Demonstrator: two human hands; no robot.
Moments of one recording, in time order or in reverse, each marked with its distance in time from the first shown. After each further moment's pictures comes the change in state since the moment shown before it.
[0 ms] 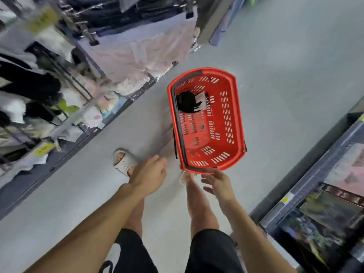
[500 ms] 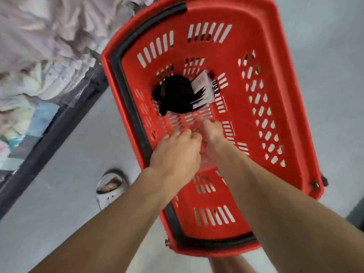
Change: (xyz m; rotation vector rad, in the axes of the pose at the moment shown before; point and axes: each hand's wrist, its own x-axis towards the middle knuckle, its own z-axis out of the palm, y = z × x) left_hand 0.305 0.036 0.118 0.450 0.095 0.164; right_hand 0.405 -0.042 0.069 0.440 0.044 0.024
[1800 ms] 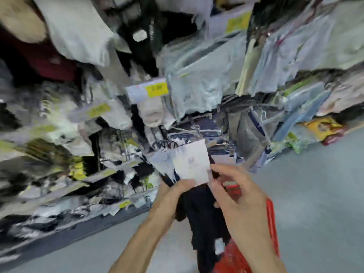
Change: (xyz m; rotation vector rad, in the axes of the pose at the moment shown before) left_hand -0.431 0.042 -0.421 -1.848 0.860 -0.371; right_hand -0.659 -0.237 -0.045 -0.402 -0.600 -1.327
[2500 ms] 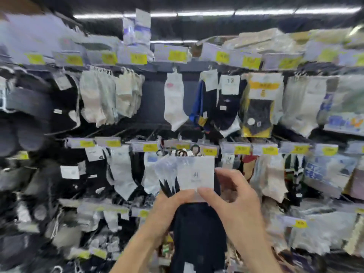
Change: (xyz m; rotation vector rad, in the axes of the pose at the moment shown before) left_hand -0.350 0.239 -0.310 -0.060 0.211 0.668; right_hand -0.165 -0.411 0.240 0.191 -0.309 -0.654
